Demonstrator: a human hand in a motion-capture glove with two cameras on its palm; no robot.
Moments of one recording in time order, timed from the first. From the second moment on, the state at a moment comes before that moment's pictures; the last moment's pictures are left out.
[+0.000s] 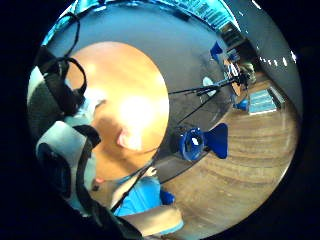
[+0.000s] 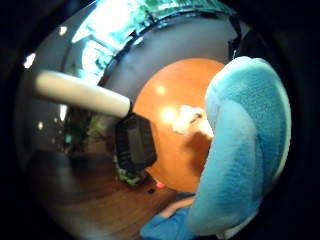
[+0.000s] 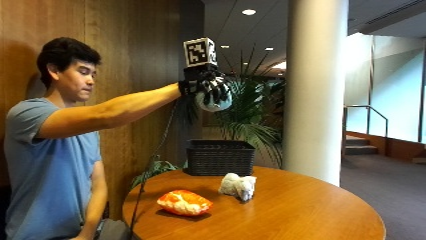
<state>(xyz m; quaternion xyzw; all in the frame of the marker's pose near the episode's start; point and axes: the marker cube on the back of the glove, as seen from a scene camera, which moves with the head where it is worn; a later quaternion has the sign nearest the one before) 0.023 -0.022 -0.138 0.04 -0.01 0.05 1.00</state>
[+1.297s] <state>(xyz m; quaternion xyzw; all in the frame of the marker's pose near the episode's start) -0.307 0.022 -0.012 -0.11 -0.02 -0.23 0.97</state>
